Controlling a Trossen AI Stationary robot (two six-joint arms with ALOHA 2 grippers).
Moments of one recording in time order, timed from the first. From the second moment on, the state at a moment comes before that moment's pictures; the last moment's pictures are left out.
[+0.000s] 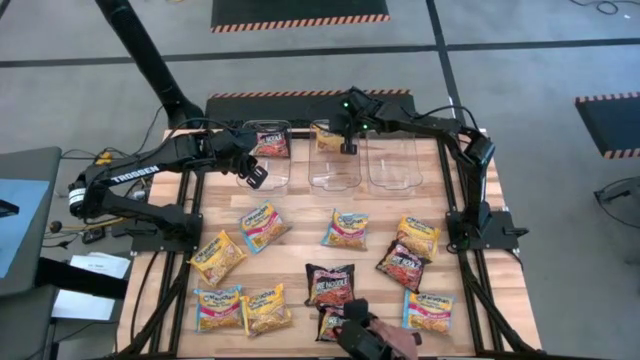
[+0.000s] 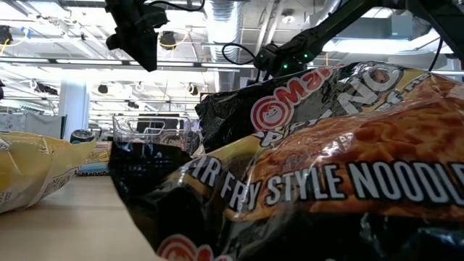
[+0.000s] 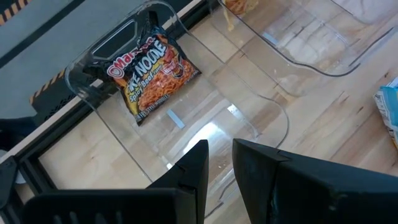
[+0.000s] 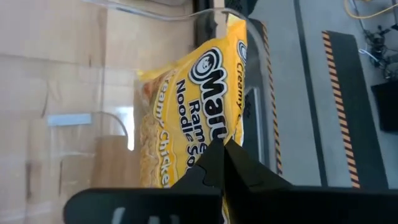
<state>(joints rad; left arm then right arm) 0.36 1.17 1.18 -0.92 -0.36 -0.35 -0.66 1.97 1.53 -0.39 0.00 -0.72</state>
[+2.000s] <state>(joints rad) 0.34 1.15 1.18 -0.95 -0.02 -0.32 -0.40 1.95 1.91 -0.99 0.14 -0.35</state>
